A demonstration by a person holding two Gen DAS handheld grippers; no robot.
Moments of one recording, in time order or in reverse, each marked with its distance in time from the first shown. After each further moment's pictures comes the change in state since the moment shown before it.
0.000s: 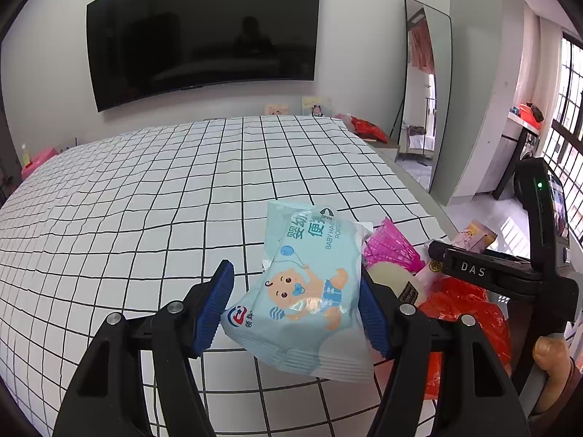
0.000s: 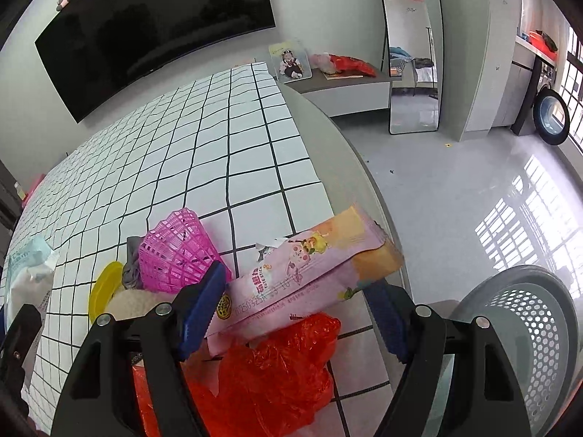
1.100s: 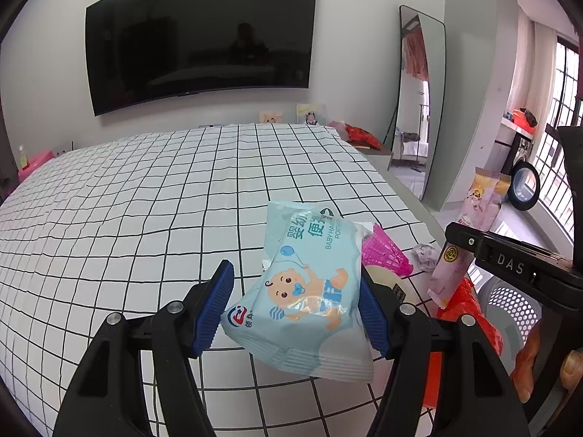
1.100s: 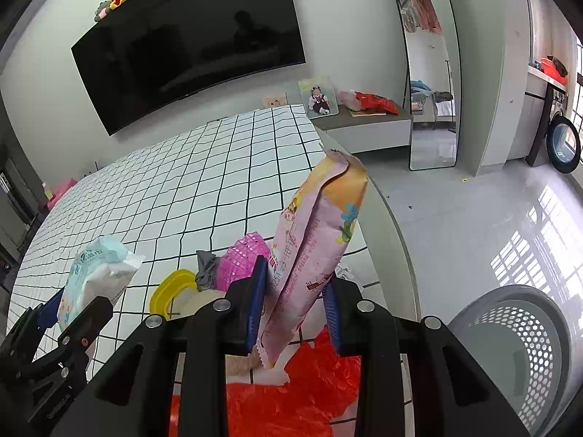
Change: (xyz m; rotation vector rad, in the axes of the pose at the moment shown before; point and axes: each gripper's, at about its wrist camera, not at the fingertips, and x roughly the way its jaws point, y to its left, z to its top) left arm -0.018 0.008 -0.002 -0.002 -0.032 -0.027; right arm -0.070 0.018 -0.008 -0.046 -0.136 0.087
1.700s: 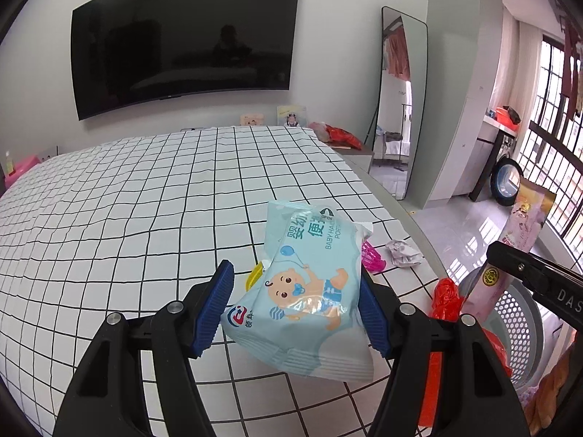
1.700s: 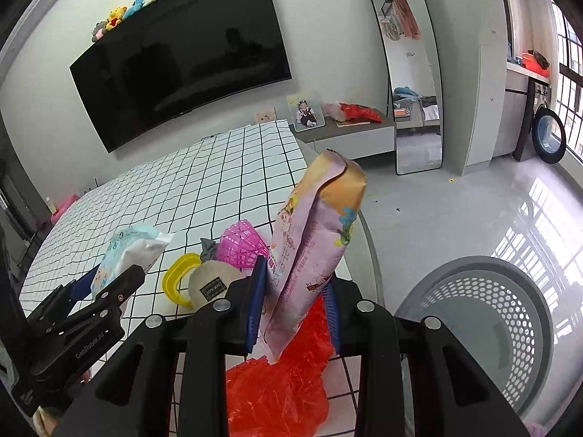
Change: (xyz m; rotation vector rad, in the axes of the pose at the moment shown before) left arm -0.013 -0.005 -0.002 0.029 -0.011 -0.070; right arm -0.071 -0.020 -0.032 0.052 -0.060 -0.022
